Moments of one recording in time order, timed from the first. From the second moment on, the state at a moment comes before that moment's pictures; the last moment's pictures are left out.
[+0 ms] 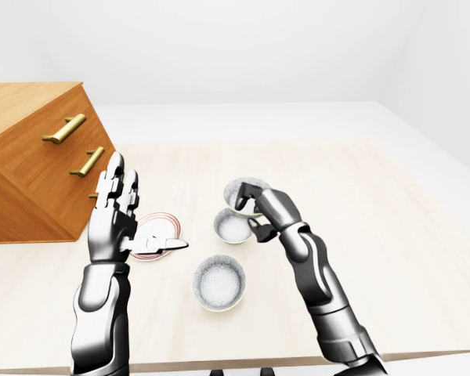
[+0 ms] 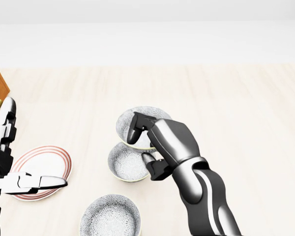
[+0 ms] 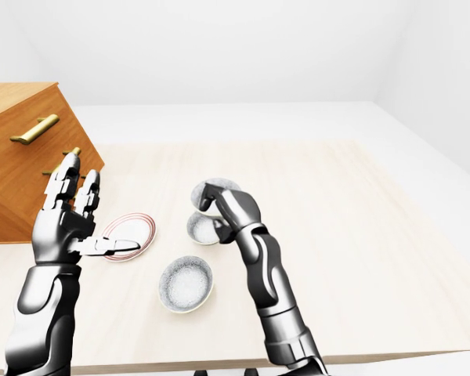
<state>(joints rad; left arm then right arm) -0.02 0.11 0.26 -0.39 -0.16 0.09 -0.17 -0.32 0.02 0.17 -0.01 -0.91 0.09 0.25</state>
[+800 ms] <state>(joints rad) 0.00 0.11 0.28 -0.38 -0.16 0.09 -0.19 -0.39 0.12 0.22 0.24 -0.95 -0.01 0.21</state>
